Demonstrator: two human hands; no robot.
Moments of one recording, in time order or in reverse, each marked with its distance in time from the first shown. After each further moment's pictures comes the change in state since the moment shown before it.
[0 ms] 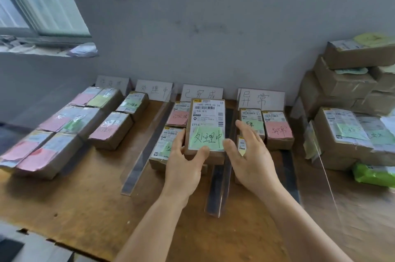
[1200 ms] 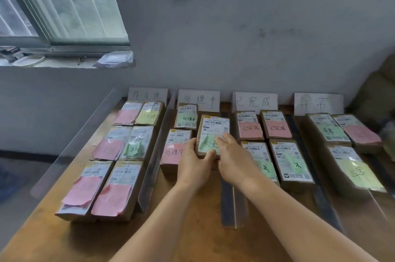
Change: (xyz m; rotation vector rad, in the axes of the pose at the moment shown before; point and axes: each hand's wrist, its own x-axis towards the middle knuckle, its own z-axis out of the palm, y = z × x) left_hand 0.179 -0.065 -0.239 0.210 -0.160 0.020; right_hand 0.067 -0.181 0.267 -0.449 -0.280 0.028
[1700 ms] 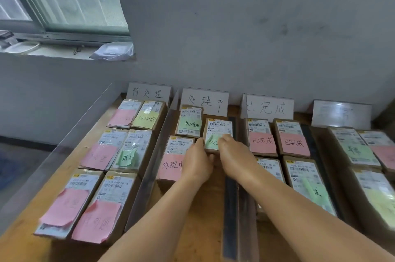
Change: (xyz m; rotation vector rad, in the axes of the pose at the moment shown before) left_hand 0.086 -0.005 0.024 0.359 -0.031 0.006; right_hand 0.095 0.027 0.022 -0.229 -0.082 -0.078
